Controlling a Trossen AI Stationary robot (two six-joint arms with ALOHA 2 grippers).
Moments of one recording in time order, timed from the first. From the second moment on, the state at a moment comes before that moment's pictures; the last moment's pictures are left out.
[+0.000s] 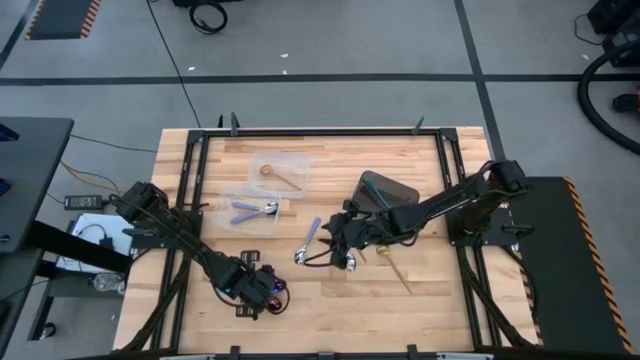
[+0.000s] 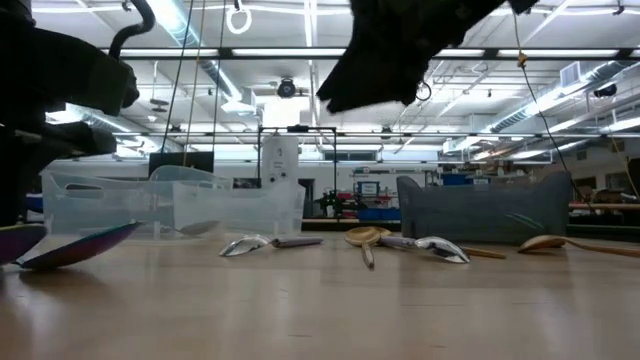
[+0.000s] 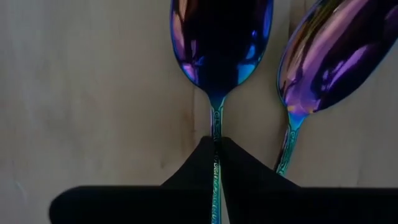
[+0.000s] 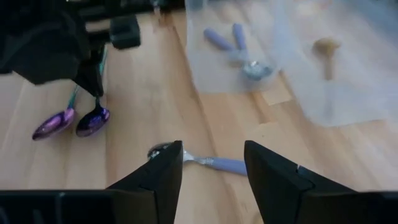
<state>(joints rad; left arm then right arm) -0.65 1.73 0.96 -0.65 -0.12 -0.64 0.27 1.66 1.04 -0.02 0.39 0.34</state>
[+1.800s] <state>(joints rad) -0.54 1.43 0.98 -0.17 -0.88 -0.08 0.35 1.57 1.04 0.07 0.56 0.18</state>
